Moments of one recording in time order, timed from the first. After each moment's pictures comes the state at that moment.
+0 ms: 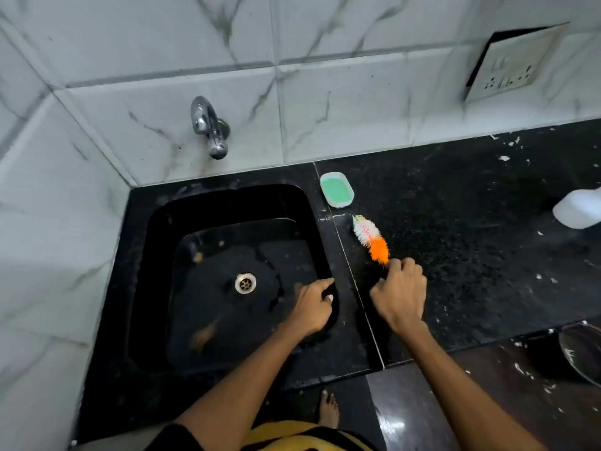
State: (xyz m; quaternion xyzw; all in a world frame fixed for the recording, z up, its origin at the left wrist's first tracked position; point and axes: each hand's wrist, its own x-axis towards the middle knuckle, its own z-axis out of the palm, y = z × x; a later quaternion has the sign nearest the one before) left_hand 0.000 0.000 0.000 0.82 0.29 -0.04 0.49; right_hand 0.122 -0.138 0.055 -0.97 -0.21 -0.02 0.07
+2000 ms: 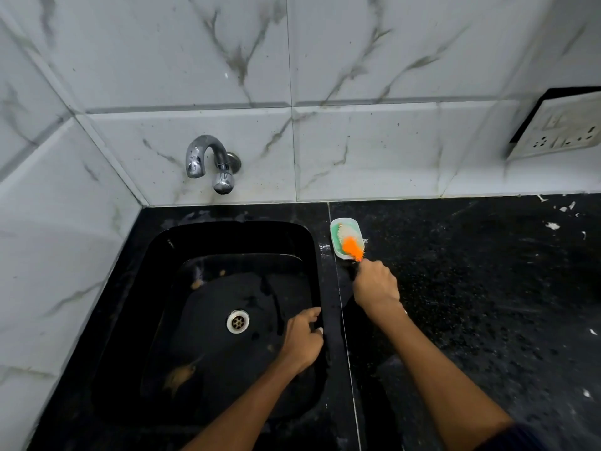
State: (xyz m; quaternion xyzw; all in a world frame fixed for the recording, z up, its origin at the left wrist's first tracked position) left_hand 0.070 0.029 -0.008 0.73 0.44 0.06 0.52; right_hand 0.237 -0.015 0.094 -0.93 -0.34 0.10 0.05
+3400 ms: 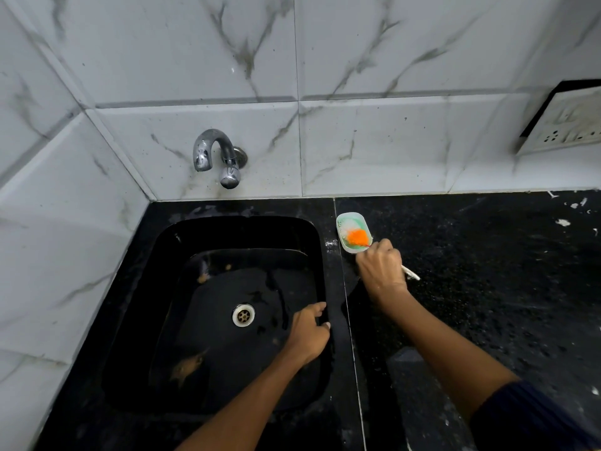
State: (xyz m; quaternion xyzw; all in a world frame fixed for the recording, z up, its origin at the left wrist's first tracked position) left_hand 0.073 0.029 -0.016 0.72 0.45 0.05 0.52; right_hand 0.241 -0.009 0.095 -0.86 -0.44 -0.08 -0.24
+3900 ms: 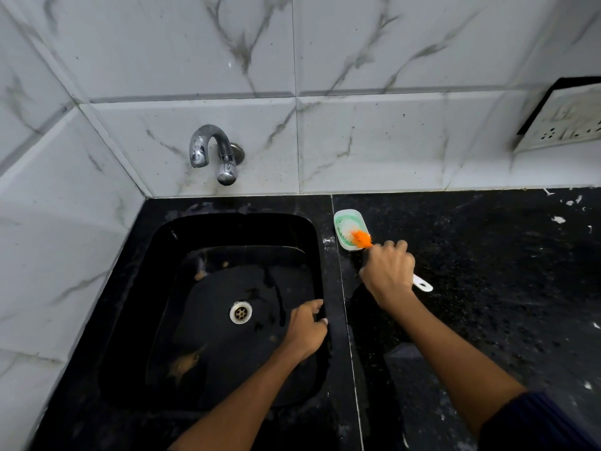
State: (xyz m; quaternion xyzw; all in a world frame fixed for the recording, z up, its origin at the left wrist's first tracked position) left_hand 0.074 0.031 -0.020 0.72 0.45 0.04 0.53; right_hand 0.243 -0.022 0.110 -0.93 -0.36 -0.02 -0.09
